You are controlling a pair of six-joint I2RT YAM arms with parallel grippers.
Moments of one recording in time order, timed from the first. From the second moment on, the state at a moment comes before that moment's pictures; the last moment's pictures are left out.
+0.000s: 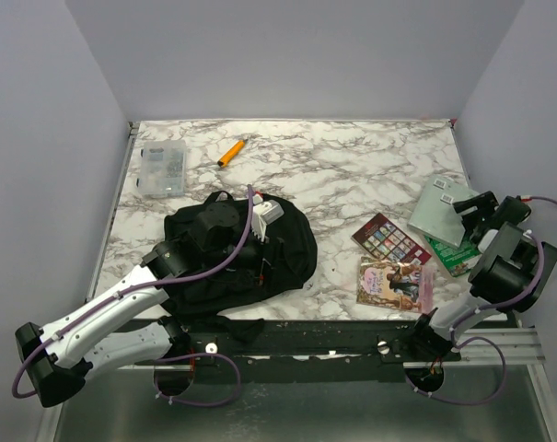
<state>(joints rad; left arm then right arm) -0.88 0.91 0.91 -0.44 0.53 -0.55 -0.65 1.65 0.70 0.34 -0.28 0.59</state>
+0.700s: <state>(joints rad) -0.88 0.93 0.91 -0.43 0.53 -0.55 -0.58 1.69 0.67 0.57 -0.39 0.76</state>
